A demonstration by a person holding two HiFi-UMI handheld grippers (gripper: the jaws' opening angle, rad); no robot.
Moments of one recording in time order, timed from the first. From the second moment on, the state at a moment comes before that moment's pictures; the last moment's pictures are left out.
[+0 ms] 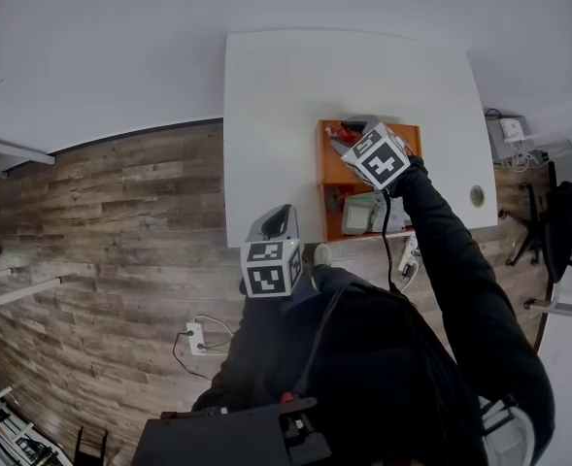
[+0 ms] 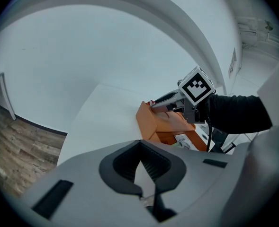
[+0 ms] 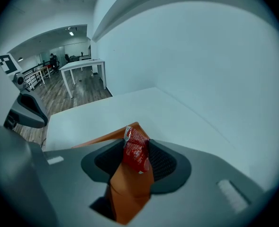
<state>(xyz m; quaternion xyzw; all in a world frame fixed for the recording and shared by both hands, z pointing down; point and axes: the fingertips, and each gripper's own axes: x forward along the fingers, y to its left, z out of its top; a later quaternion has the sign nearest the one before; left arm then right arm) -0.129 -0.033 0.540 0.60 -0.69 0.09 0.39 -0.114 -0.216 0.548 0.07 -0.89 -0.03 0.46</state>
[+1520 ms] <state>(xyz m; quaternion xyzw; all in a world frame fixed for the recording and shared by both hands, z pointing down) -0.087 -0.067 0.532 0.67 -0.63 0.12 0.37 0.054 -0.133 0.565 0.08 -0.85 0.08 0.51</state>
